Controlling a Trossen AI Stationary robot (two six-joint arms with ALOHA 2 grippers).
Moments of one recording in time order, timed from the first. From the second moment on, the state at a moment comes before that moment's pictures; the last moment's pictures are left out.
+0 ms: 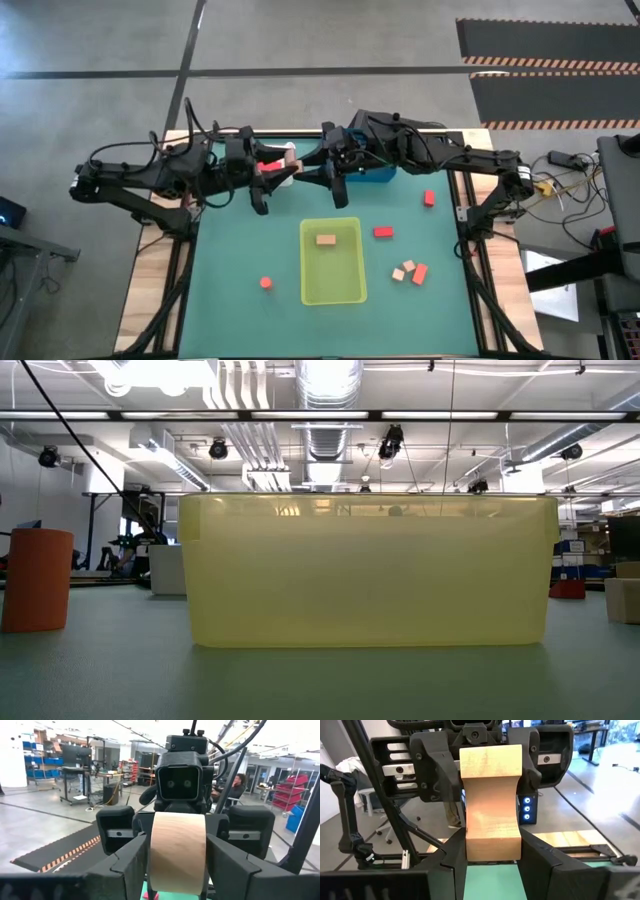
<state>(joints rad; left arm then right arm) -0.12 1.10 1.25 -0.01 -0.38 -0.10 -0.10 1.67 1.76 -0.18 -0.27 0.12</state>
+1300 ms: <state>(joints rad) -0.12 0.87 1.21 -0.07 -0.39 -0.12 -0.06 1.58 1.76 -0.92 -0.26 0.60</state>
